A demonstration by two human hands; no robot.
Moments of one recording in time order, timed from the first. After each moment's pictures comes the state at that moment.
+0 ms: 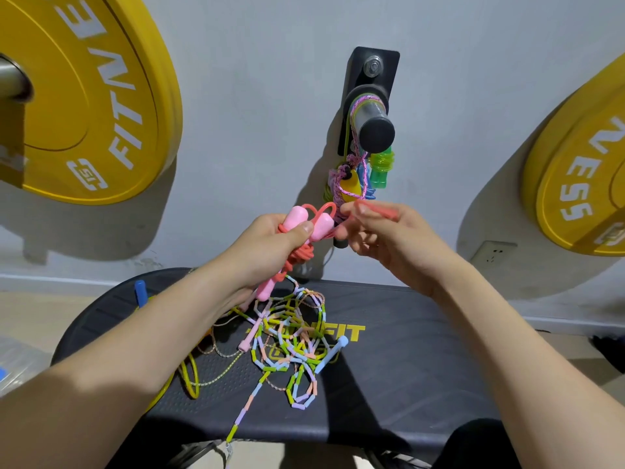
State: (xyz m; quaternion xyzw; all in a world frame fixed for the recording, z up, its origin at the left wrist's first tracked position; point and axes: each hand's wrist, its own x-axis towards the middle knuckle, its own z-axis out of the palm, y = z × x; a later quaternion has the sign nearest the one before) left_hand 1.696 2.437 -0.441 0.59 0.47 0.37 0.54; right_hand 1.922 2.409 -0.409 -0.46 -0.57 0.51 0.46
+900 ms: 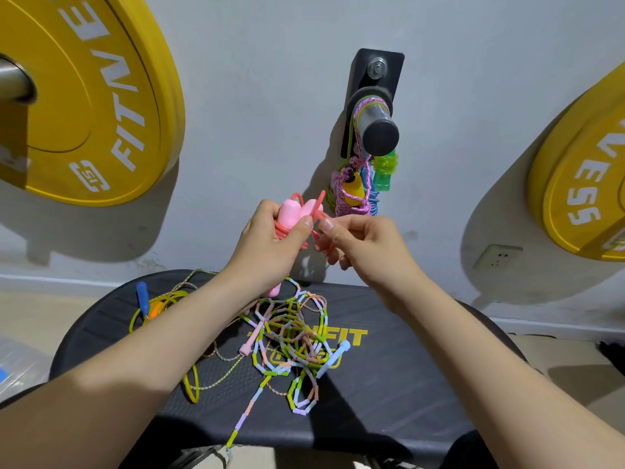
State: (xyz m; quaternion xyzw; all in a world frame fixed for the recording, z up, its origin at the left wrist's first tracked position) left_hand 1.701 2.435 -0.445 0.62 0.53 0.46 0.37; right_hand 1.879 2.407 -0.427 -0.51 -0.58 0.41 0.48
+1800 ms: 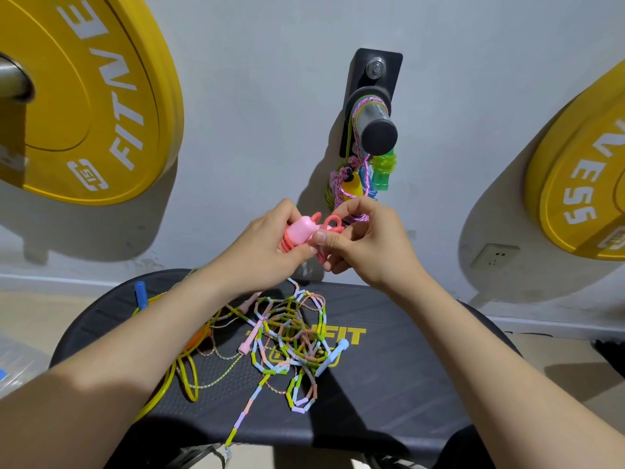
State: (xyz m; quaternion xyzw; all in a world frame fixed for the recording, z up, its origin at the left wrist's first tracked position) left_hand 1.682 2.440 -0.438 0.80 0.43 0.33 0.25; right_hand 1.887 2.407 -0.422 -0.52 -0.62 0.35 0.47
